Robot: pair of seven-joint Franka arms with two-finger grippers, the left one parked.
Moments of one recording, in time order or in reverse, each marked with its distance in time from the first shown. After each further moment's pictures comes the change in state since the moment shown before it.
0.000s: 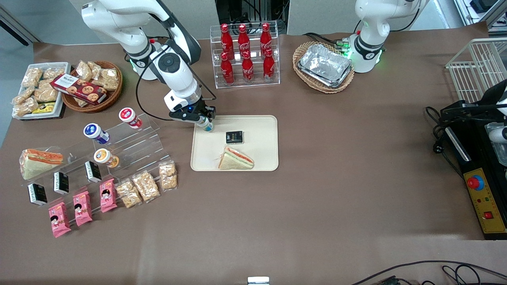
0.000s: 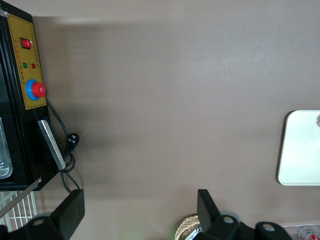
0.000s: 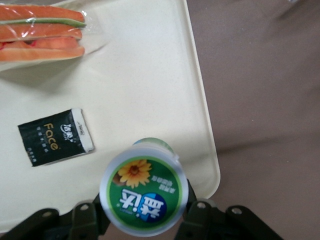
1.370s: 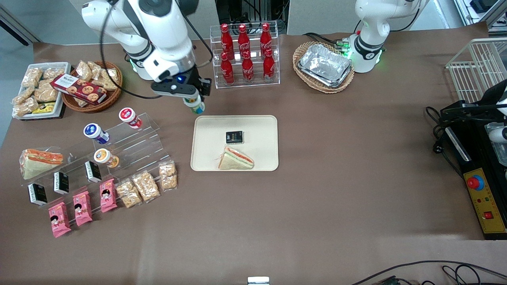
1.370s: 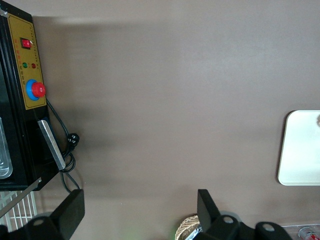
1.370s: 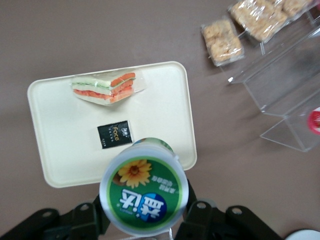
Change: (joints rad) arm -0.032 -0.208 0.005 0.505 0.005 -0.751 -0.073
